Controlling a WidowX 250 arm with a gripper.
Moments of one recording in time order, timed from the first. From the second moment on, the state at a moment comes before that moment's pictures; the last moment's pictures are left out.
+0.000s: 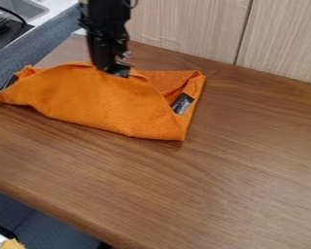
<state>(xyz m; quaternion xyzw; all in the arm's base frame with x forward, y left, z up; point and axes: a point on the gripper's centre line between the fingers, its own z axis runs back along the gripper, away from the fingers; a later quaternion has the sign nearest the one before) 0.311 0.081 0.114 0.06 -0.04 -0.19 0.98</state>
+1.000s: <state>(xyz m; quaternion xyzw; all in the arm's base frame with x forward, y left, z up) 0.199 0.091 0.065 0.06 0.03 -0.30 0.95</state>
